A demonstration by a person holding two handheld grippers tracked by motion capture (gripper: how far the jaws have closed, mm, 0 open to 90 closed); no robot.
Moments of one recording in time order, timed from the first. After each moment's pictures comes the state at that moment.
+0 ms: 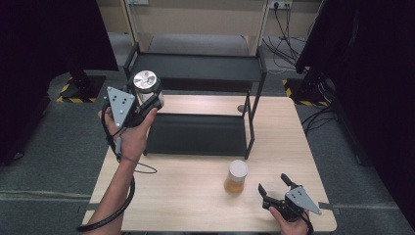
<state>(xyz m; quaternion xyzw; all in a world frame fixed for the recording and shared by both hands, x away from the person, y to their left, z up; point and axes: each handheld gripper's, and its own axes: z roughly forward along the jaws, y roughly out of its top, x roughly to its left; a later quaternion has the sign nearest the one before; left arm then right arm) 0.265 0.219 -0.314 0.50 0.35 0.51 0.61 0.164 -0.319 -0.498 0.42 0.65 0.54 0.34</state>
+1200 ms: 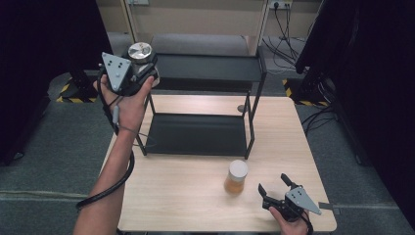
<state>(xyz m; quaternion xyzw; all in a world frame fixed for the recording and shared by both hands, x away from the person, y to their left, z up) 0.308 0.219 -0.263 0.49 0.37 0.52 0.59 0.164 -0.319 -0.498 0.42 0.65 0.54 0.34</state>
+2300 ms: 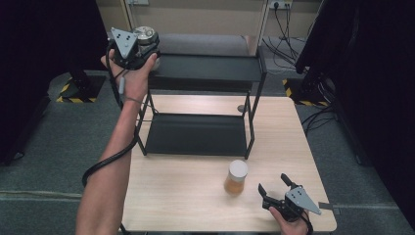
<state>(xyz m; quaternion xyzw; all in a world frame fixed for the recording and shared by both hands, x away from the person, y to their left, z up) 0.378 0.219 -0.244 0.51 0.40 0.52 0.56 0.164 -0.319 -0.498 0.42 0.65 0.54 0.34</state>
